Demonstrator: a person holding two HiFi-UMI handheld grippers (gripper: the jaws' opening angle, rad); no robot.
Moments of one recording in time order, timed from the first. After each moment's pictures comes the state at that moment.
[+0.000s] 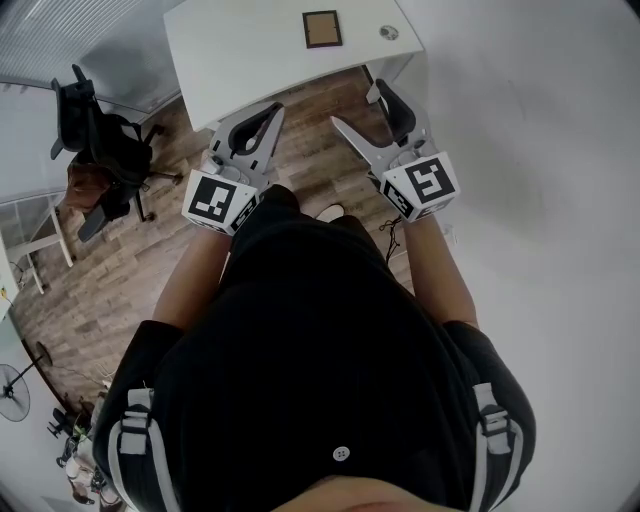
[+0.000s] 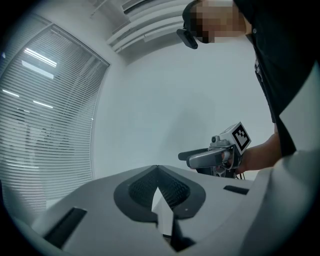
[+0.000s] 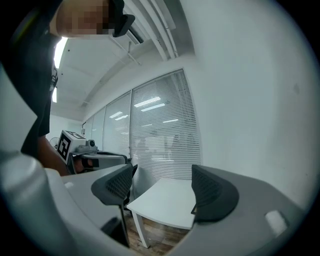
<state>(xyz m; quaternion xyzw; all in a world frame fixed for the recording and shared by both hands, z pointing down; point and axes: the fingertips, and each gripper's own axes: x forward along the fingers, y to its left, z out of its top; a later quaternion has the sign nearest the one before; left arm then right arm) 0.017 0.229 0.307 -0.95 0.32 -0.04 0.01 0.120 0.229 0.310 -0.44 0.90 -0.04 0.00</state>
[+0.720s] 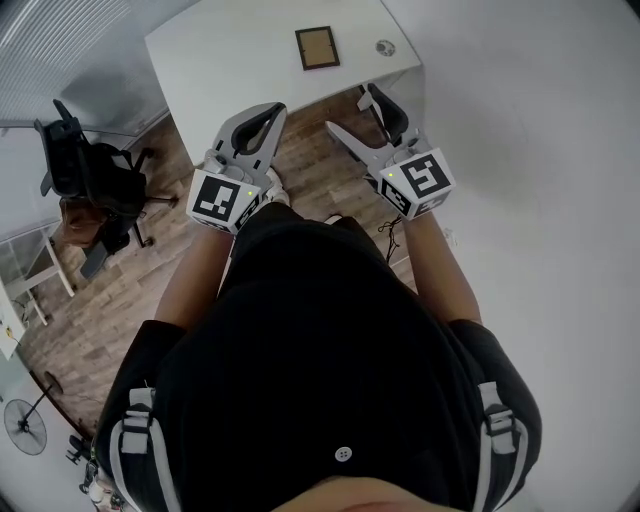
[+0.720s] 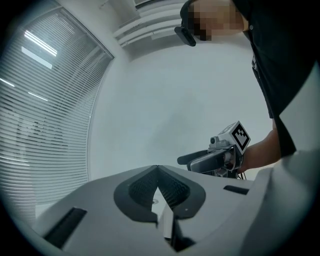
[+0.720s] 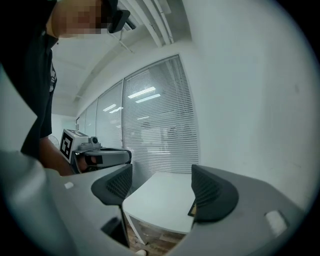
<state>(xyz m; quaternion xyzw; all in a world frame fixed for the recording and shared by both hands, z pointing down) 0.002 0.120 0.322 -0.96 0.29 -0.03 -0.01 0.094 0.129 0.332 -0.46 0.88 -0.07 -0.04</state>
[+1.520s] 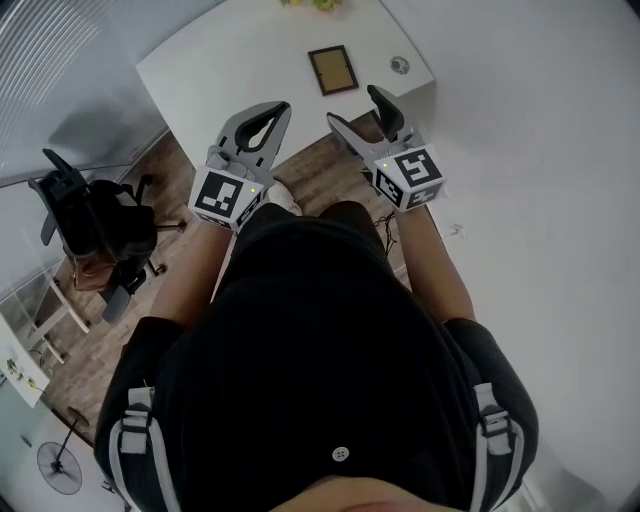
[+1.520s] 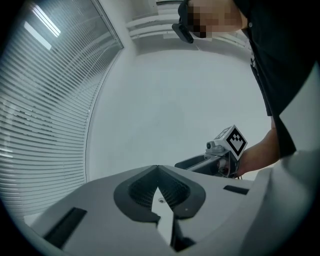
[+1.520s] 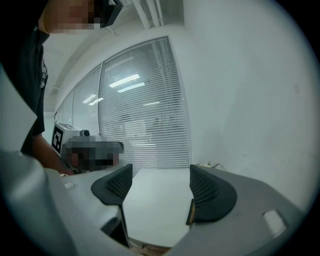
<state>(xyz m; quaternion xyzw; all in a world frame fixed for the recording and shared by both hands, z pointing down) -0.061 -0.029 0.347 -0.98 0.21 -0.03 -0.04 0.035 -0.017 0.375 -0.54 0.83 -0.13 -0.07</state>
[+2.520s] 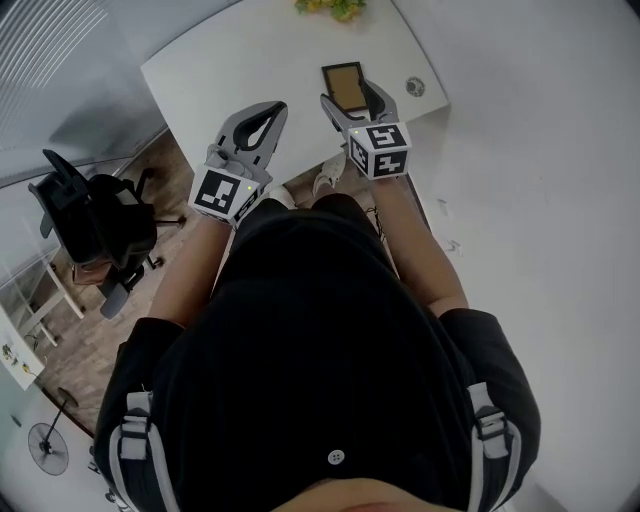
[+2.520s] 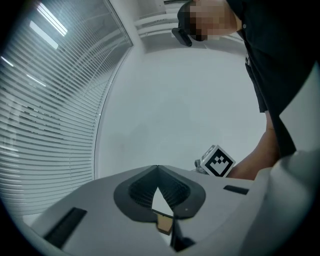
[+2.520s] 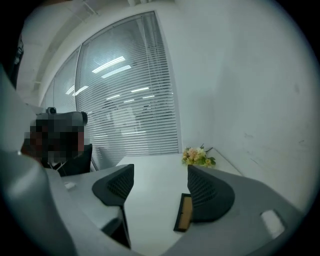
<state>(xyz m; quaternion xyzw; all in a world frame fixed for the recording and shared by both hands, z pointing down) -0.055 -0.114 0.378 -0.97 0.24 -0.02 -0.05 0.059 -0.143 0.482 -0.58 0.78 -0.19 -0.13</state>
